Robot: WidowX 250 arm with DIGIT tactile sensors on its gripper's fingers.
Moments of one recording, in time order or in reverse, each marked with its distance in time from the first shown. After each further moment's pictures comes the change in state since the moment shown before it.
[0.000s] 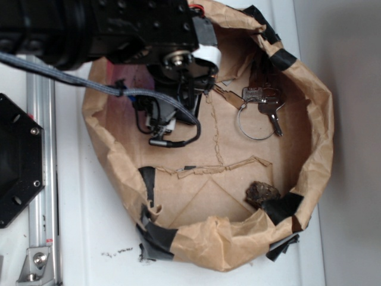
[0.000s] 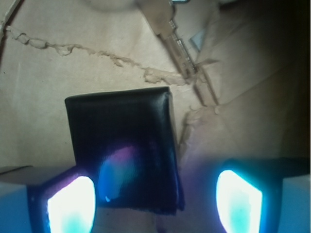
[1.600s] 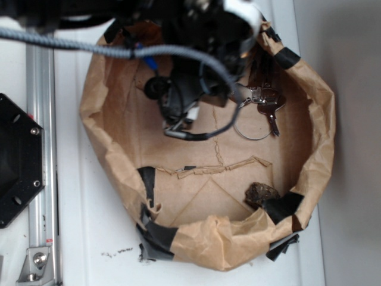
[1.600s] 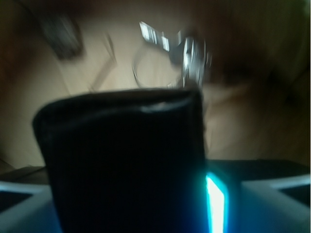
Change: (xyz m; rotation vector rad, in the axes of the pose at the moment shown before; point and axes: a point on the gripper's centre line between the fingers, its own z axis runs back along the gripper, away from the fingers) arm 0.028 -0.010 0.087 -0.121 -0.123 -0.129
